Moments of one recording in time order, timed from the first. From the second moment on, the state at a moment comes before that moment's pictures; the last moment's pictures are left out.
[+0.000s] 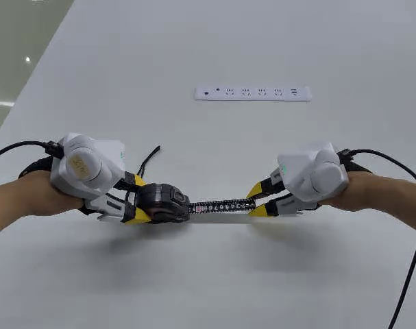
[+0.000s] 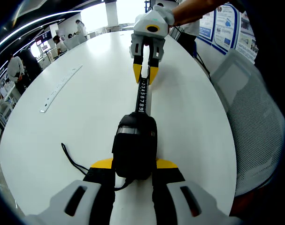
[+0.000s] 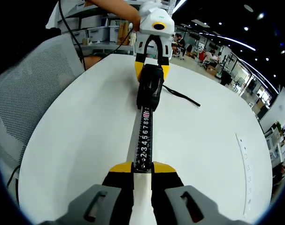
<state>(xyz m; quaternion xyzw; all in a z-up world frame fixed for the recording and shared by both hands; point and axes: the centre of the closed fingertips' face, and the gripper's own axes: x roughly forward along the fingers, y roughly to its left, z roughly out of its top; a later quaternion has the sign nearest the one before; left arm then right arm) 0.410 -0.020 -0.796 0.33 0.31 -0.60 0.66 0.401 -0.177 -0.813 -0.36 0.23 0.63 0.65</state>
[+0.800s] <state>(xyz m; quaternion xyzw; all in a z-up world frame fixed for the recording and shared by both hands) 0.410 -0.020 -0.796 0.33 0.31 -0.60 0.66 0.400 -0.185 -0.814 -0.36 0.23 0.62 0.65</state>
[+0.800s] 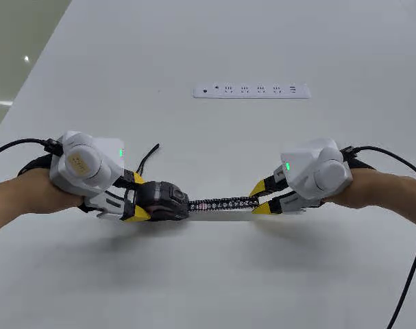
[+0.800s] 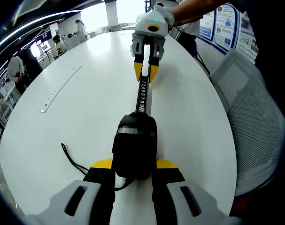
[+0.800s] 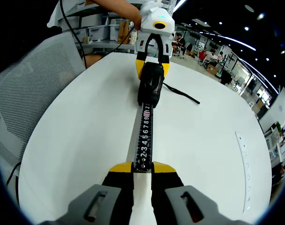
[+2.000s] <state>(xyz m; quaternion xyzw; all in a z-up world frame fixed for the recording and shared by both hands) 0.409 -0.021 -0.796 0.33 0.31 -0.60 0.66 0.396 -0.204 -0.816 -0.37 0.24 0.62 0.65</state>
